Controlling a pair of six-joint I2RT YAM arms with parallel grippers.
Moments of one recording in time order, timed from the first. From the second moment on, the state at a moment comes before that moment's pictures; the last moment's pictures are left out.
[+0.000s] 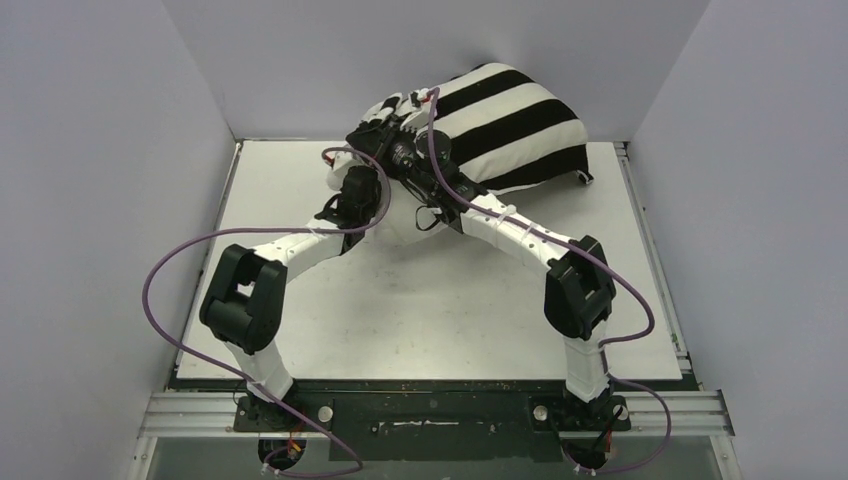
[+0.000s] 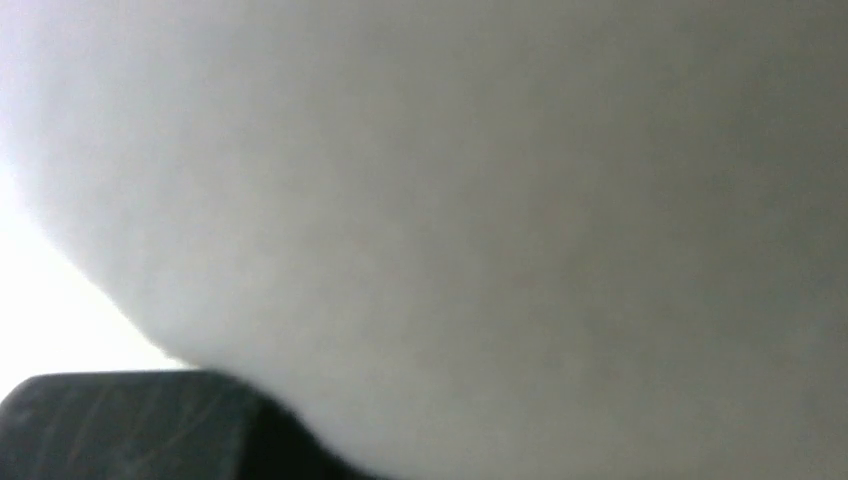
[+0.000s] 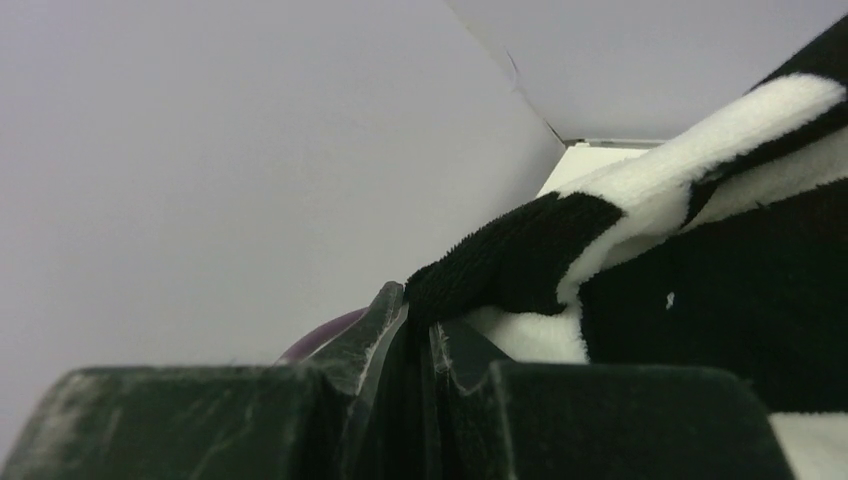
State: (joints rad) left arm -0.48 1.75 1.15 0.13 -0.32 -0.81; right arm 0.76 1.97 1.76 0.31 -0.10 0.76
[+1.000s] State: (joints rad) left arm -0.49 1.66 0.66 0.69 -0.07 -1.14; right arm 0.63 1.64 1.50 -0.18 -0.08 0.45
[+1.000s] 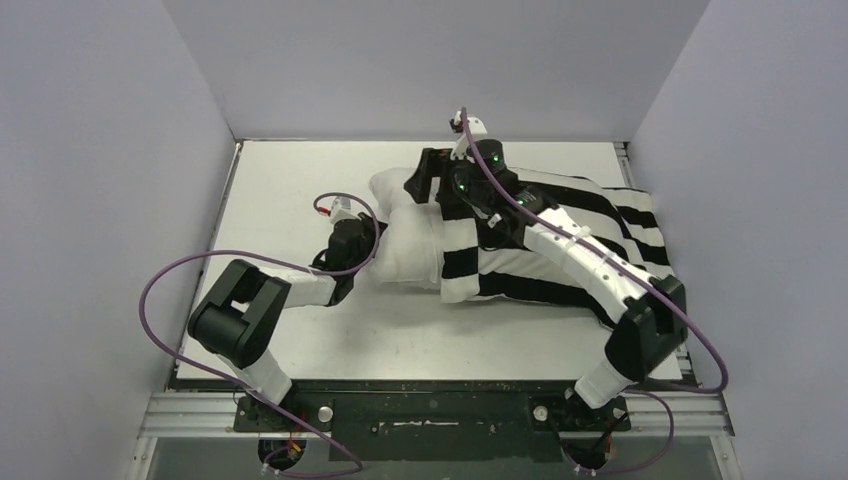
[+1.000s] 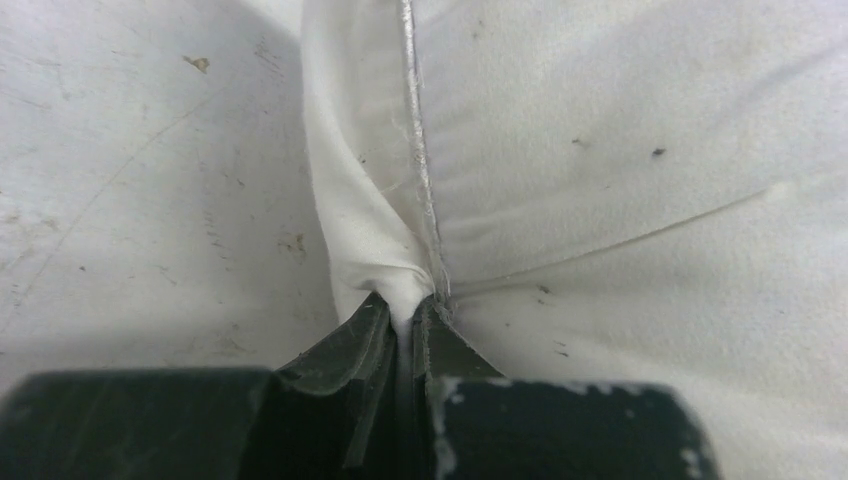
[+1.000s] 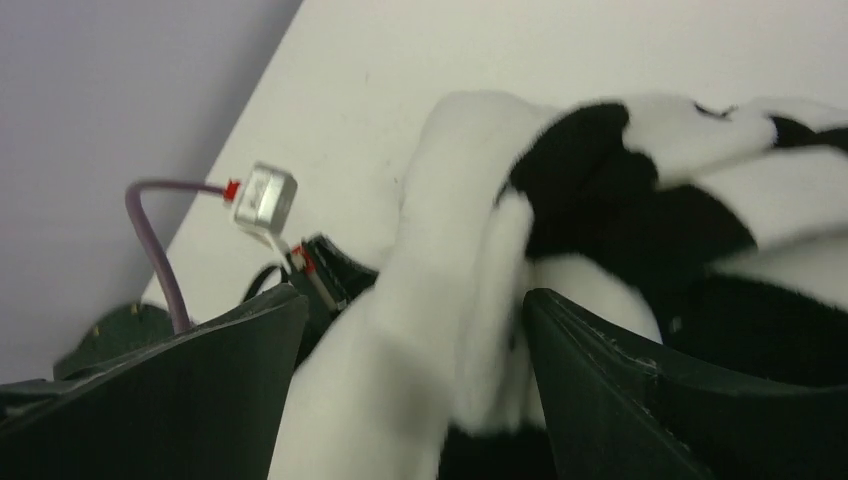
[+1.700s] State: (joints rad) left arm -0.52 1.63 0.66 0.69 -0.10 -1.08; right arm 0.64 1.10 0.96 -0.41 -0.05 0.51
